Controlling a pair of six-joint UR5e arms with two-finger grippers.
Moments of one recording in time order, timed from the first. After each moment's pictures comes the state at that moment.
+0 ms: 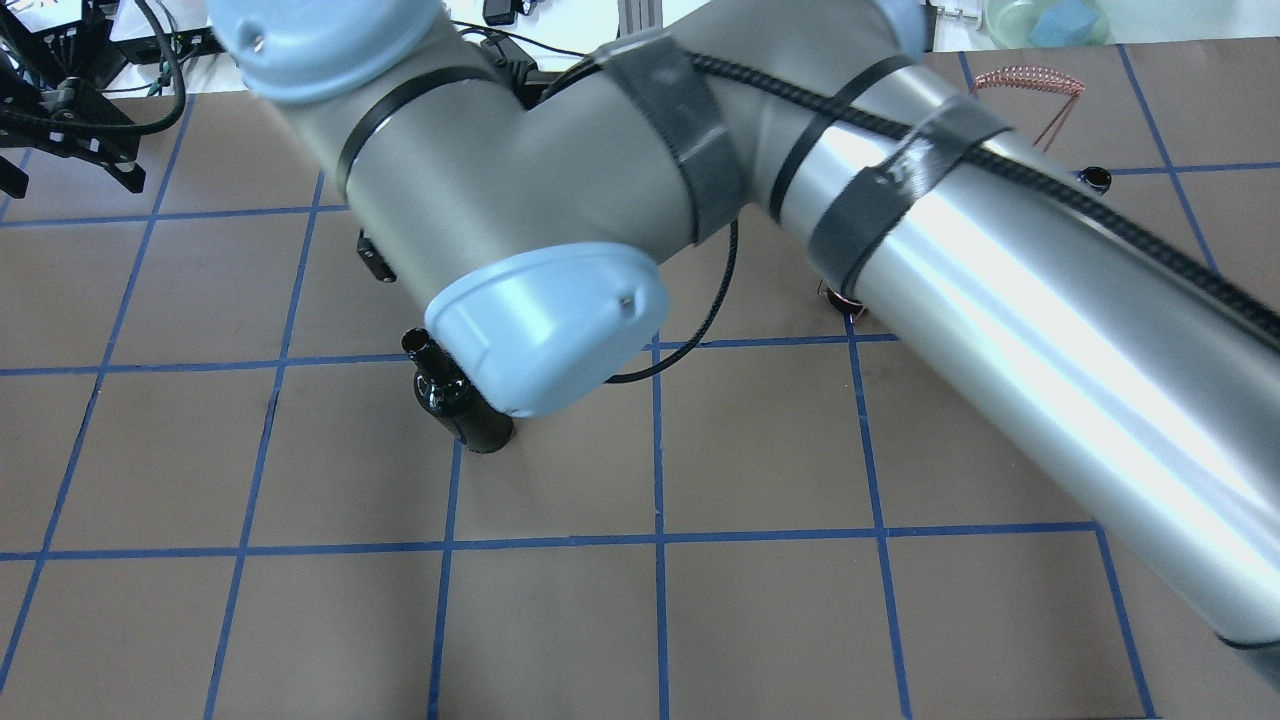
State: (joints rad) left arm -1.21 -1.59 -1.49 -1.51 1.62 0.31; right arm 2.25 -1.28 1.32 -1.79 -1.65 0.77
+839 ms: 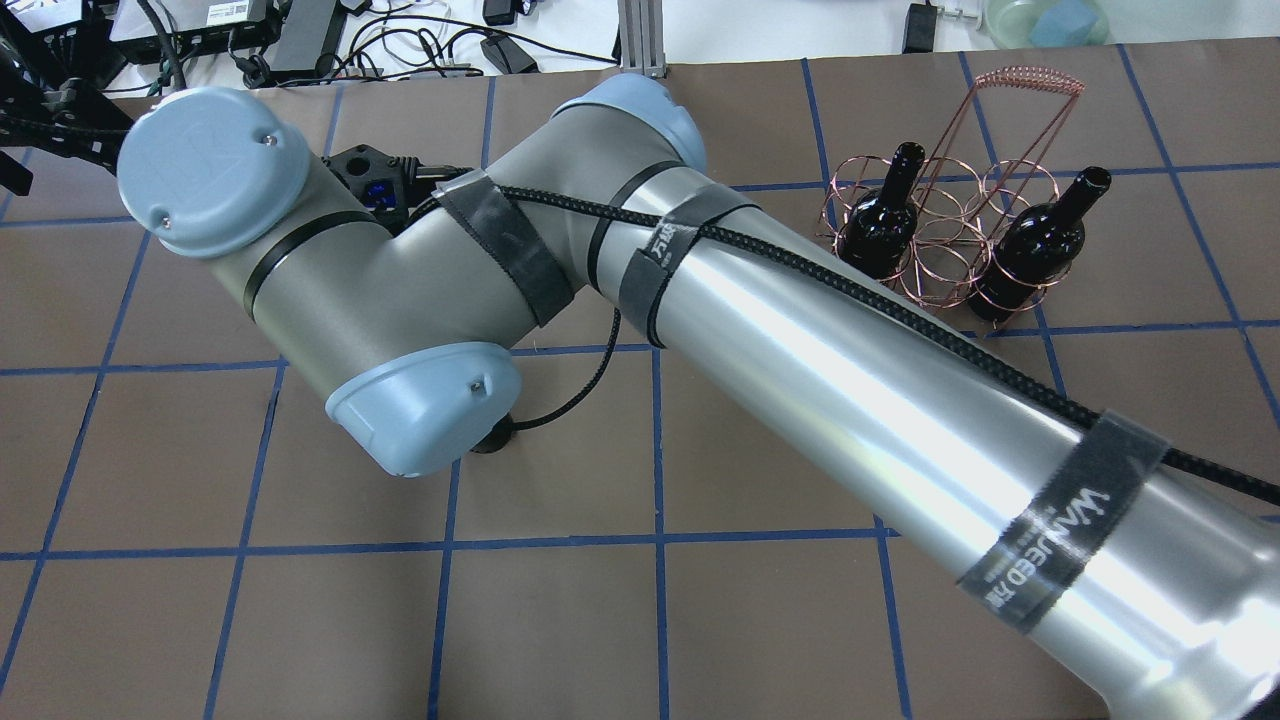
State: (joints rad) left arm -1.22 -1.58 -1.49 -1.52 1.61 0.34; right arm 2.33 -1.13 1.29 -1.91 -1.68 0.78
